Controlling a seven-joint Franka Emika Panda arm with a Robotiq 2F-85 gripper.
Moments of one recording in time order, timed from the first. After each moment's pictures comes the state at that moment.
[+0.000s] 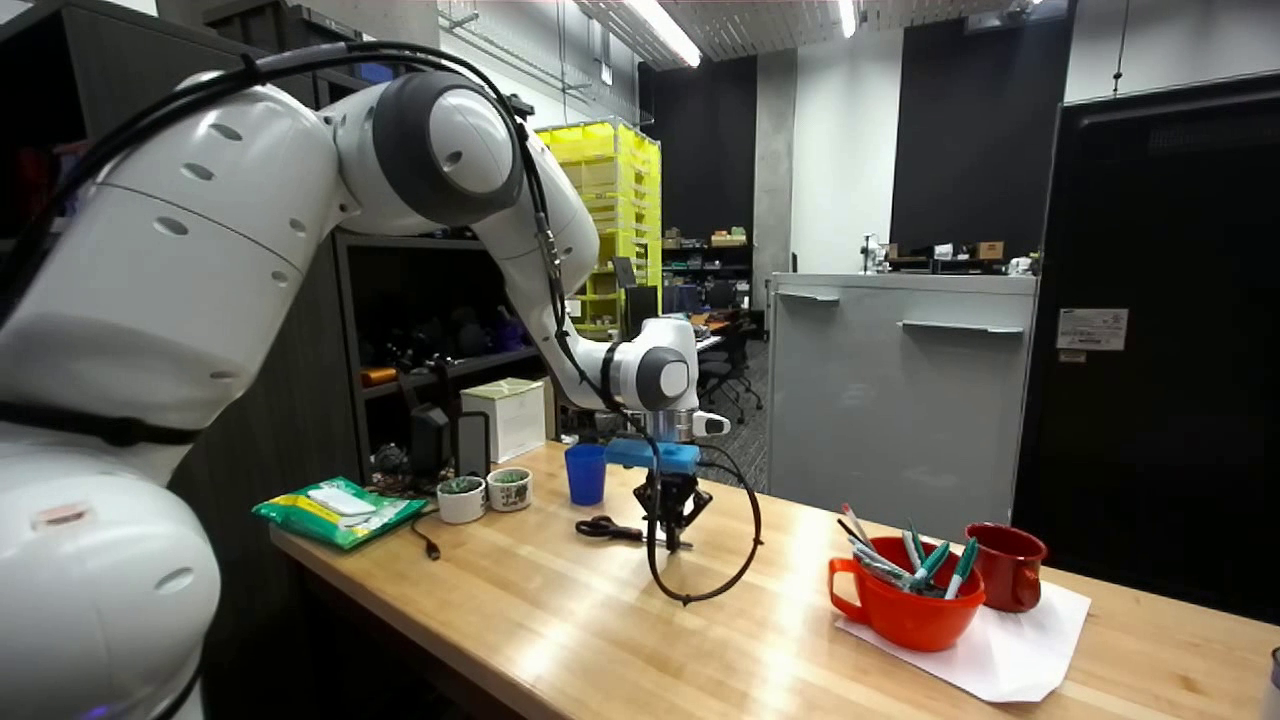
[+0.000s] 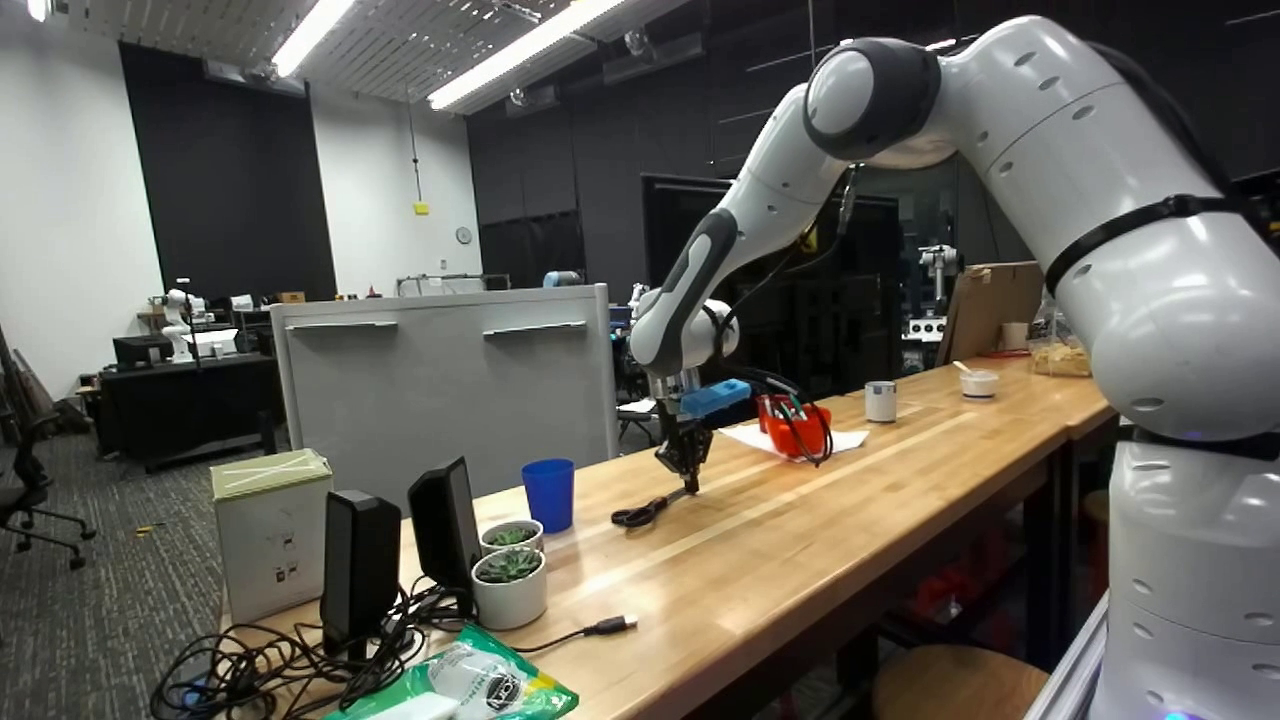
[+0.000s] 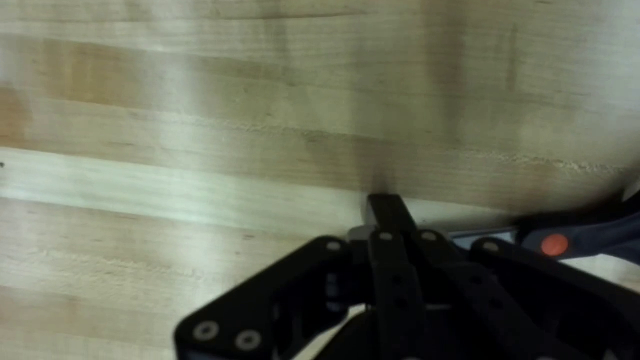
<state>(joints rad) -0.02 0.50 -0.06 -1.88 -0.09 2.35 -0.07</state>
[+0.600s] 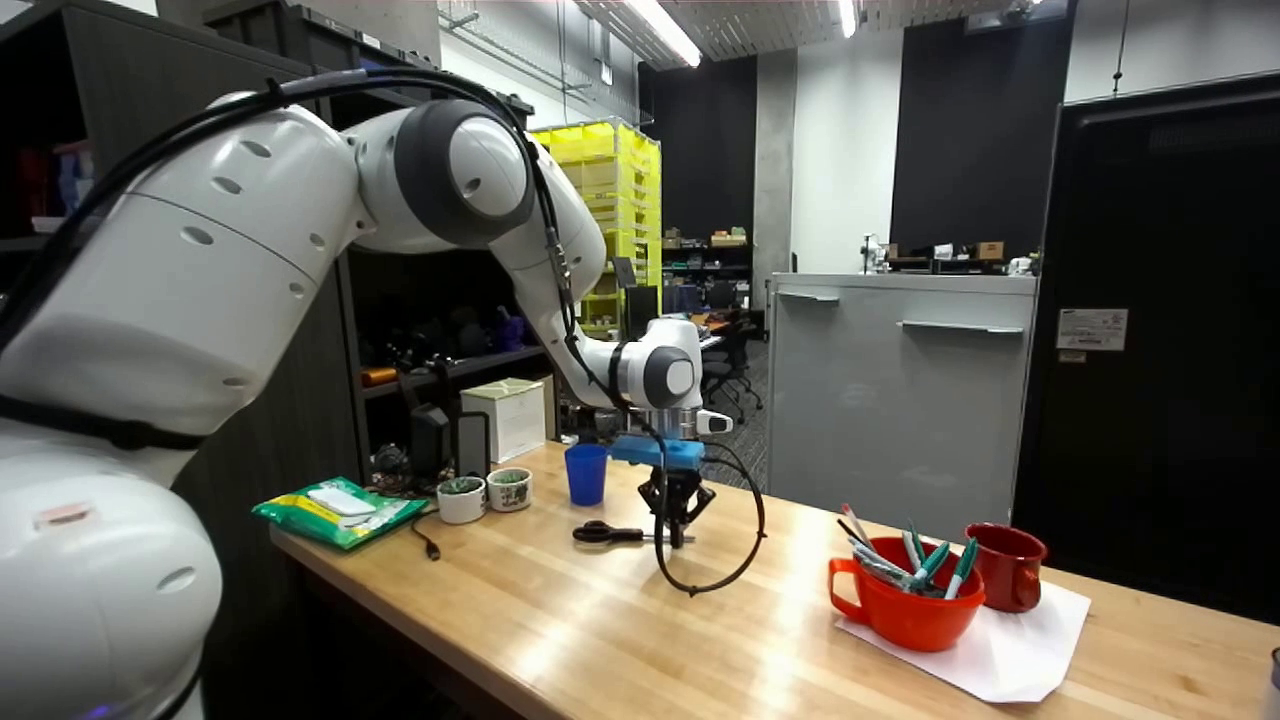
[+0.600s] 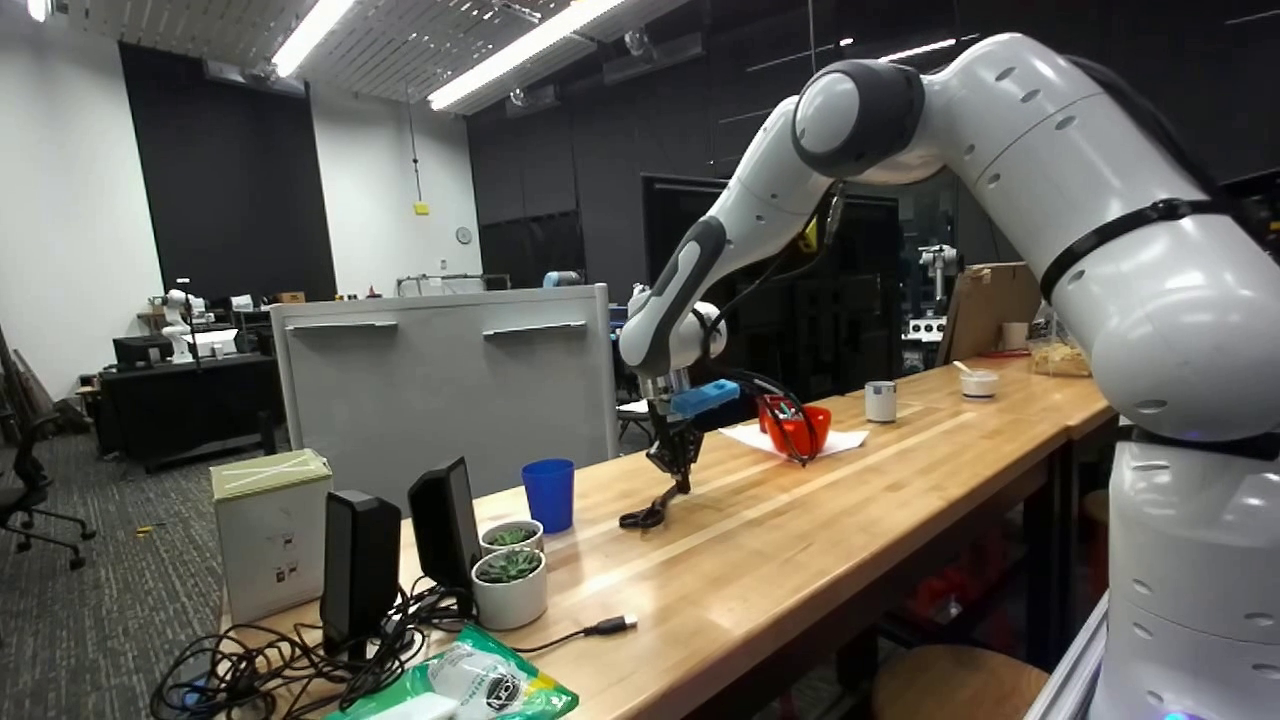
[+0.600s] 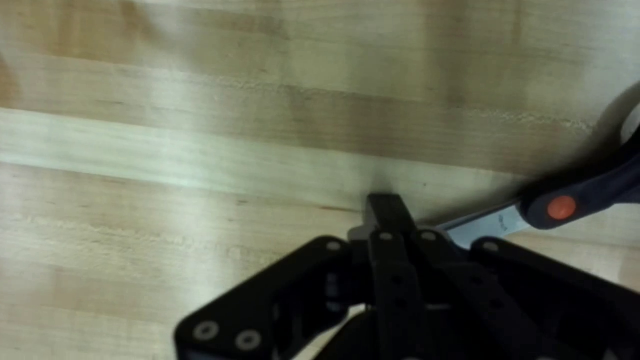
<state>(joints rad) -0.01 0.56 -0.05 -1.78 -0.09 2.29 -0.07</state>
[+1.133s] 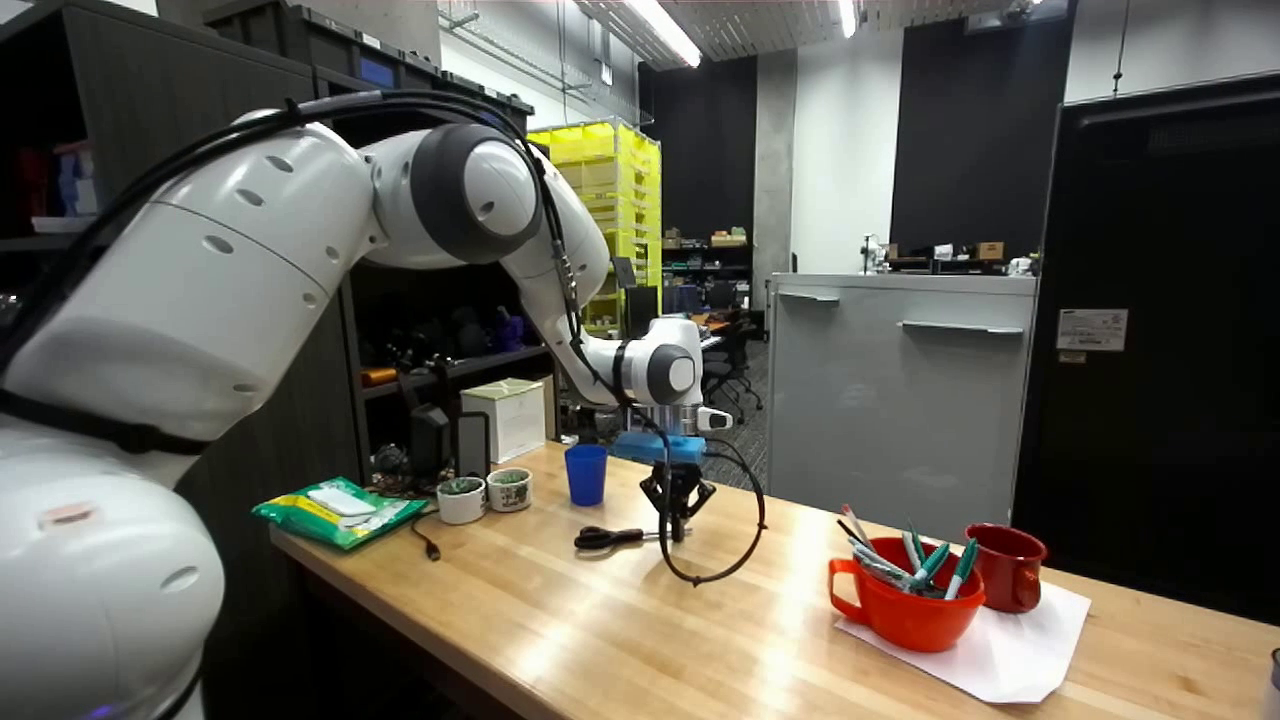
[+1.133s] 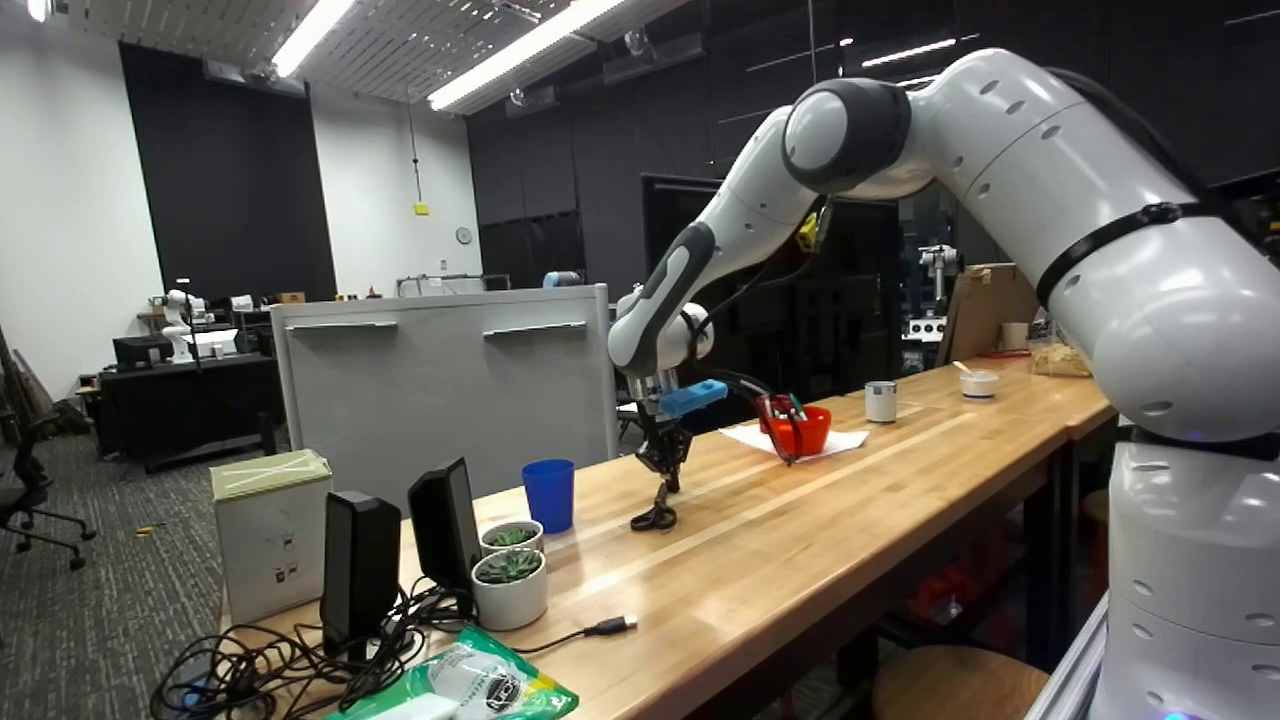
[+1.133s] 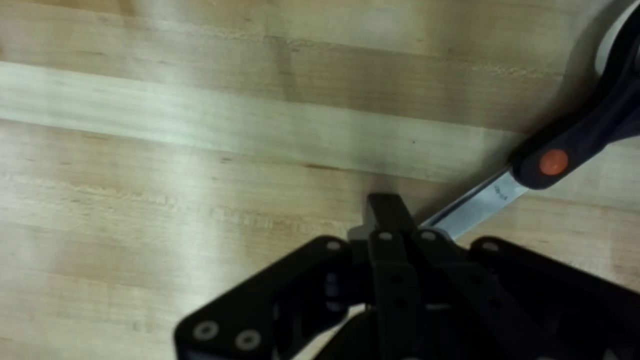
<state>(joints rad) 0.00 0.62 -0.05 -1.69 -0.09 2.25 -0.07</state>
